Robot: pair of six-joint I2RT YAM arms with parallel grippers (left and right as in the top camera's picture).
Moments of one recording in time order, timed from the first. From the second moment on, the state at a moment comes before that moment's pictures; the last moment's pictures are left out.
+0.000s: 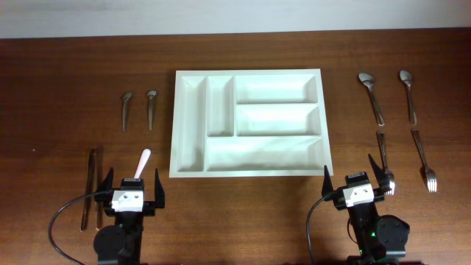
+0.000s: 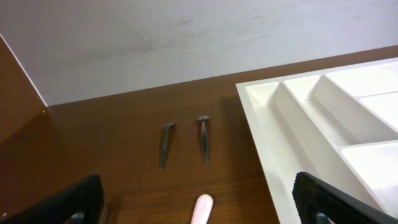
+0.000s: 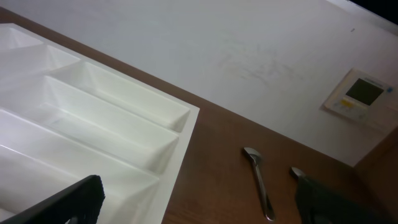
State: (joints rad) left arm 0.03 0.01 0.05 -0.15 -0.01 0.18; right arm -0.04 0.01 0.01 -0.06 -0.14 -0.41
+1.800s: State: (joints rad) left arm 0.03 0.01 0.04 -0.15 -0.01 0.18; right arm -0.16 1.97 2.28 -1.40 -0.15 -0.08
